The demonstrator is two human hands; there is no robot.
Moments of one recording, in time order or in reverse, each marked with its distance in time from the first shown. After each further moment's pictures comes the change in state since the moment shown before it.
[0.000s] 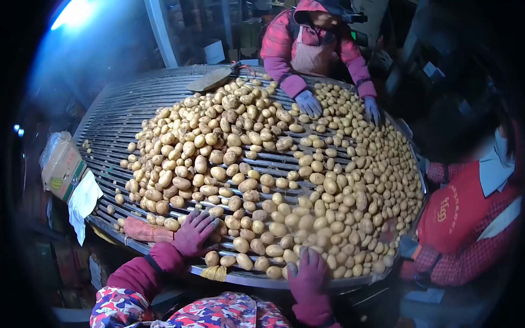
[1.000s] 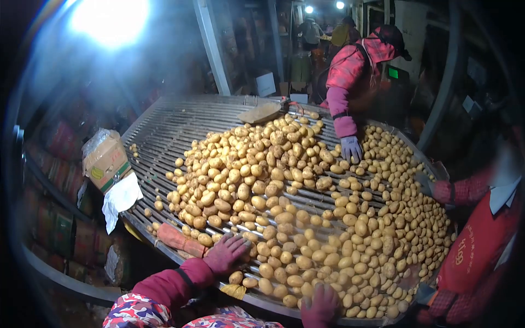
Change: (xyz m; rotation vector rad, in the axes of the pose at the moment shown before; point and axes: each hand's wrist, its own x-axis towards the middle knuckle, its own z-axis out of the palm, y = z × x) left_hand -0.001 0.013 0.003 0.105 0.003 -0.080; right_hand -0.006 0.016 0.015 0.074 0.040 -0.109
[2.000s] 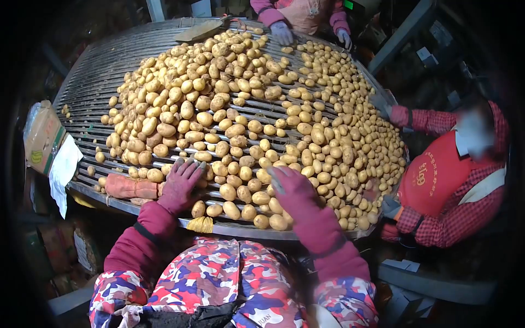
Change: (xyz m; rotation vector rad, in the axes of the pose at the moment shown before) left_hand -0.006 -0.004 0.024 -0.142 0.098 -0.063; right_hand 0.112 -0.019 -0.043 0.350 -0.074 -0.265
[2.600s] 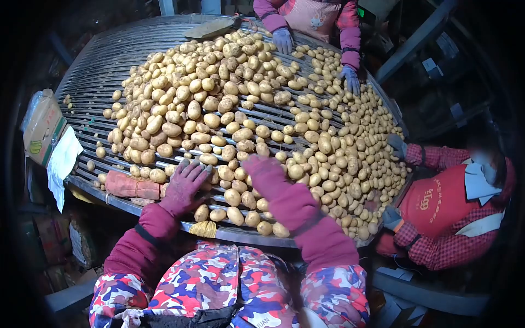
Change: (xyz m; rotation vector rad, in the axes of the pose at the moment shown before) left_hand 0.004 0.000 -0.008 -0.043 -0.035 -0.027; right_hand 0.081 0.003 0.082 -0.517 -0.335 -0.130
